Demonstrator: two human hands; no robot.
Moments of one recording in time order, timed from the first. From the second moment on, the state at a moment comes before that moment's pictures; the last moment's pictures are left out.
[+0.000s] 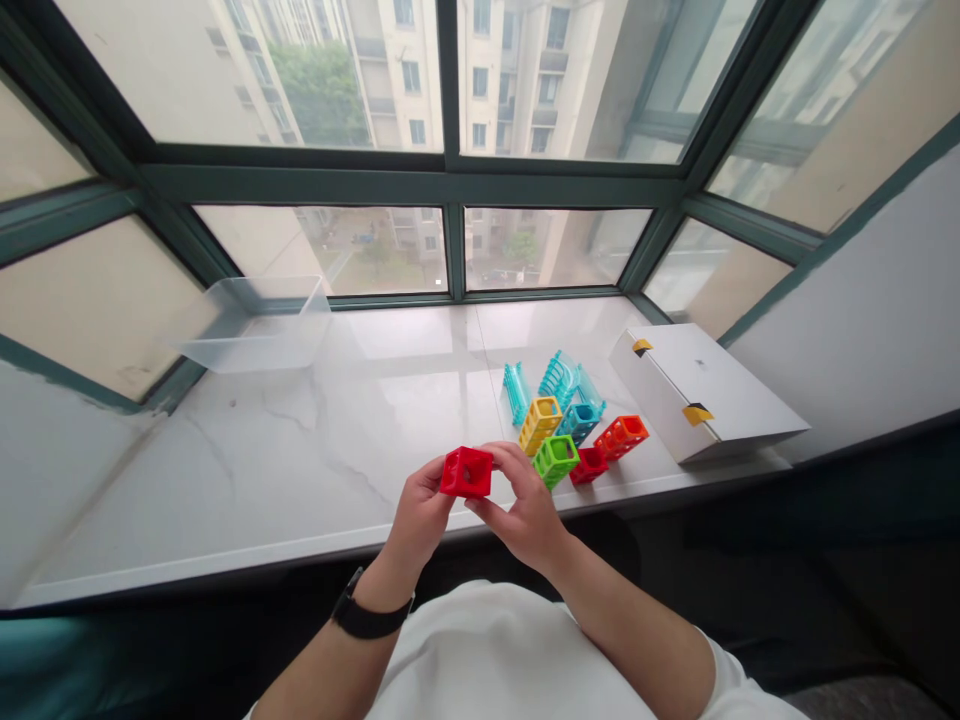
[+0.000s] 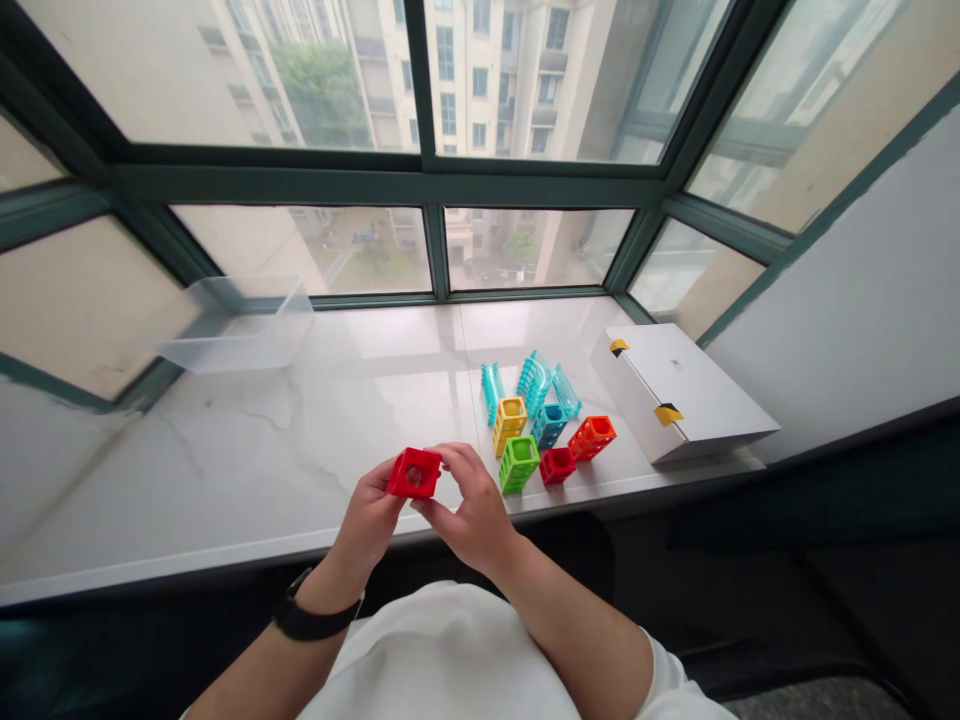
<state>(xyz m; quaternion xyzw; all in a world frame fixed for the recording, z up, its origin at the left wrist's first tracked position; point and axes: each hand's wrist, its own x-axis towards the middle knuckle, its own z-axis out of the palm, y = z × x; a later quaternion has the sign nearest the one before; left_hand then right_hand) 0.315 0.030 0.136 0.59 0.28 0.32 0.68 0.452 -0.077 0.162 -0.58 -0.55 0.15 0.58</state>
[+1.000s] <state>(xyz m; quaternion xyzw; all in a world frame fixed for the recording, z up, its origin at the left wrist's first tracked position) 0.382 -0.046 0.098 0.76 0.07 0.05 0.64 0.627 -0.212 0.109 -0.74 -0.38 0.13 0.54</state>
